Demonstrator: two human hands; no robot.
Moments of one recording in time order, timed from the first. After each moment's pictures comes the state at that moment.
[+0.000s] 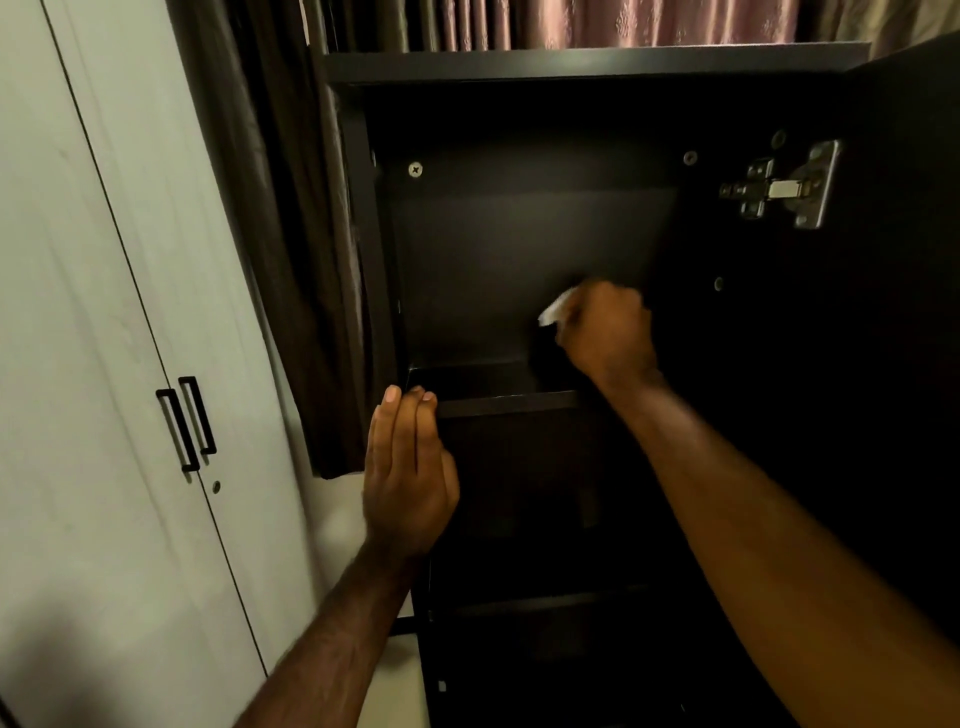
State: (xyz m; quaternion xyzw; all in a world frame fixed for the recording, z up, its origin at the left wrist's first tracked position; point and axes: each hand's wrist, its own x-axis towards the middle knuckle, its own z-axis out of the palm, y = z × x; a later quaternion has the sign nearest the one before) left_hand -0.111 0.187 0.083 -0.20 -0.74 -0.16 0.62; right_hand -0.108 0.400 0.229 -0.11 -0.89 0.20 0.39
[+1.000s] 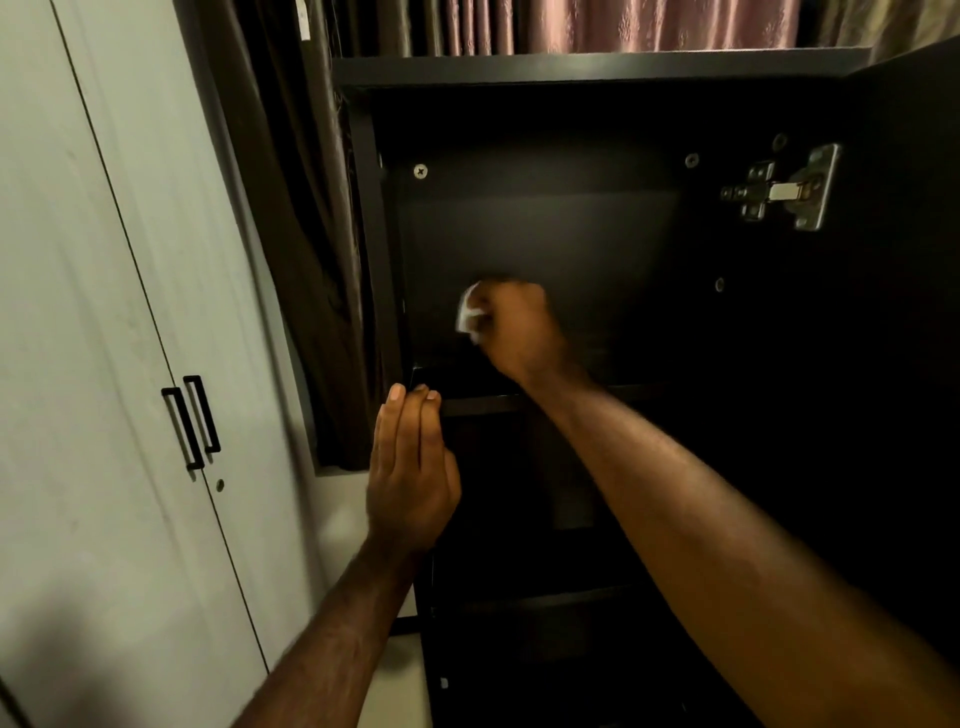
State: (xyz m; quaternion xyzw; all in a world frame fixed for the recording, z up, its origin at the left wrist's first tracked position) left_hand -0.112 0.184 0.081 -0.21 -0.74 -0.16 0.62; right_hand -0.134 0.331 0.230 0.11 -0.88 0.24 0.40
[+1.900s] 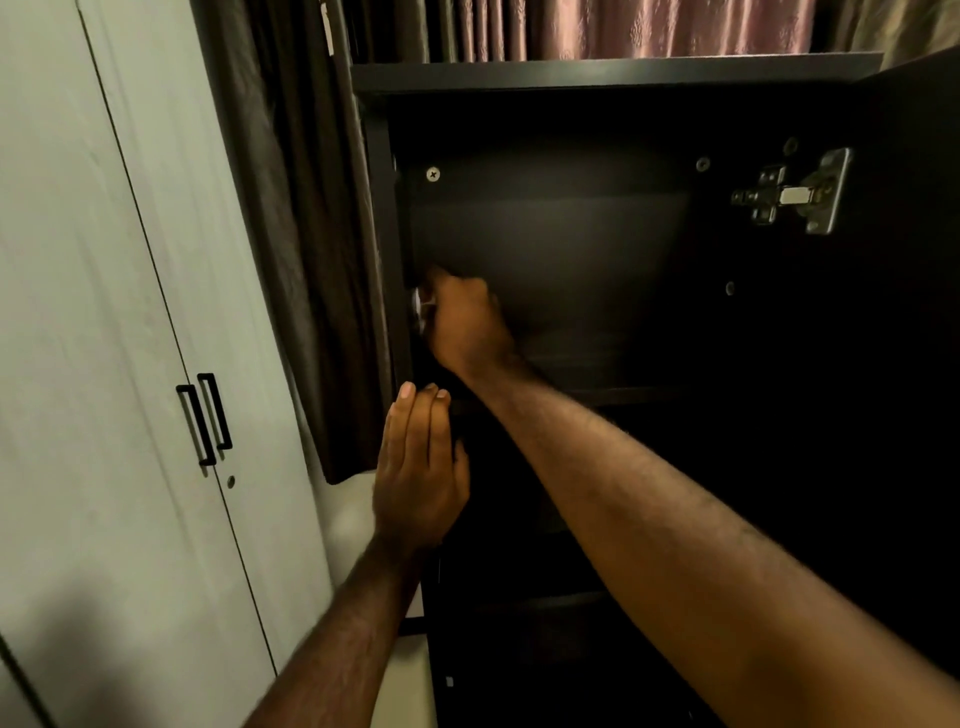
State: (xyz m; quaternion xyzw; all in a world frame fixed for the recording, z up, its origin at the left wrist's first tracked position) left_hand -0.115 0.181 0.080 -0.21 -0.75 -0.15 0.60; right_hand -0.139 0.267 0.242 0.12 -0.87 0.27 0.39
